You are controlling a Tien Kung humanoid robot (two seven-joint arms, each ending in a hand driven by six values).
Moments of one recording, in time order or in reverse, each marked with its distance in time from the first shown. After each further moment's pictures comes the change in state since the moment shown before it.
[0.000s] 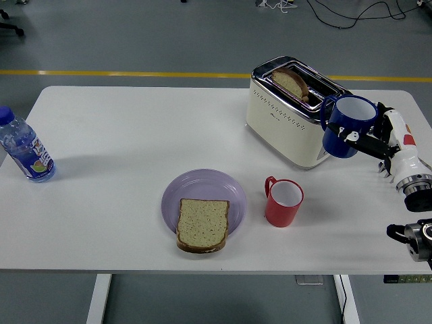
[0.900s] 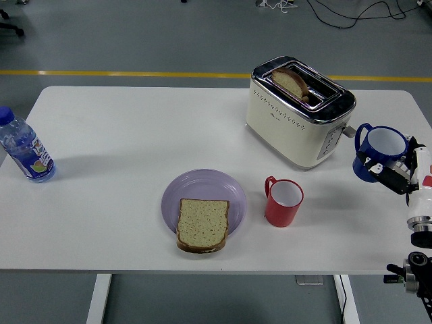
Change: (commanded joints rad) left arm -0.003 -0.001 0.001 0.000 0.004 0.001 -0.001; right arm -0.101 0.094 0.021 -0.274 -0.035 -0.136 0.413
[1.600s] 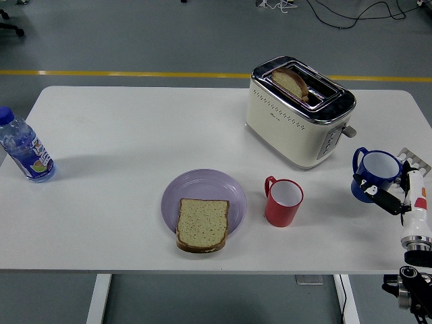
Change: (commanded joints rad) left arm -0.001 -0.002 0.004 0.000 0.000 0.002 -0.002; right arm 0.003 0.011 -0.063 -0.189 0.069 -0.007 0.130
